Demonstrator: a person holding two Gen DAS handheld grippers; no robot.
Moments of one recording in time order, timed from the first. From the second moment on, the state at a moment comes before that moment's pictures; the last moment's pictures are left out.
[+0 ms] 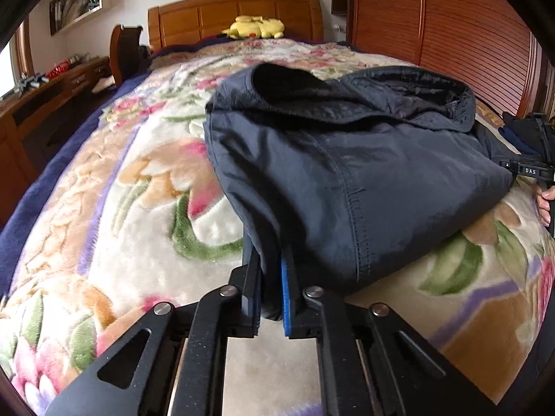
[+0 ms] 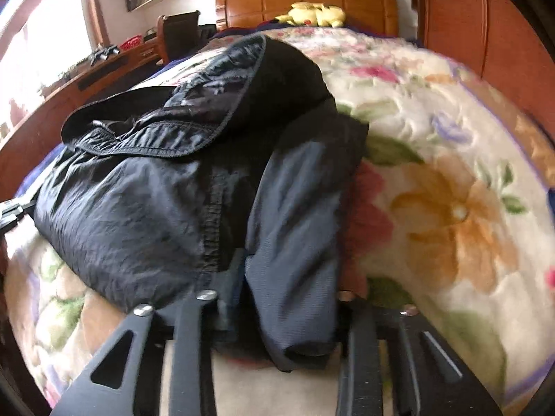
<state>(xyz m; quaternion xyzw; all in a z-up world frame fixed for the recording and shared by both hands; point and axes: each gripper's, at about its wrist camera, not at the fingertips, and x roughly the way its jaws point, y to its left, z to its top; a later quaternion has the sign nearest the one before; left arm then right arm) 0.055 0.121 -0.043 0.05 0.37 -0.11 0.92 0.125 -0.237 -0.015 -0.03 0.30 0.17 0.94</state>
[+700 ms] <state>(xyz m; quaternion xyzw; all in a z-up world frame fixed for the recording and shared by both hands) -0.048 0.138 -0.005 0.03 0.31 -0.13 0.94 0.012 -0.271 -0.007 -0.03 0.26 0.21 0.94</state>
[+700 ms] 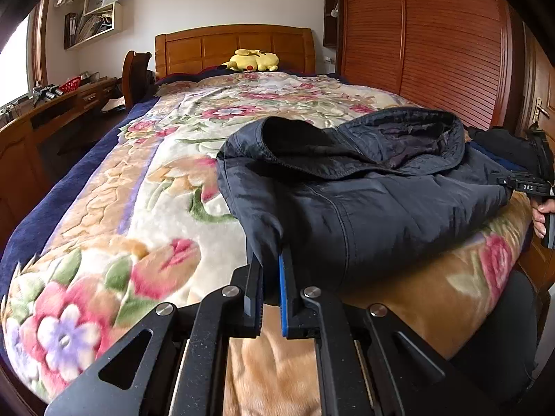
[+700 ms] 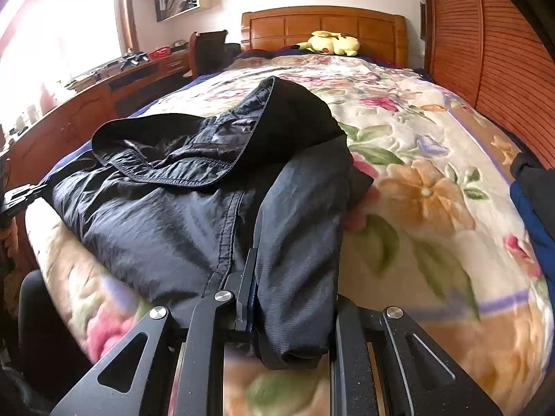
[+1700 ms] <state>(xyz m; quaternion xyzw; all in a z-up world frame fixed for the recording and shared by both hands) -0.044 0.130 0.026 0.00 0.26 -0.11 0.96 -0.010 -0.201 0.035 -0.10 0.18 0.19 0.96</state>
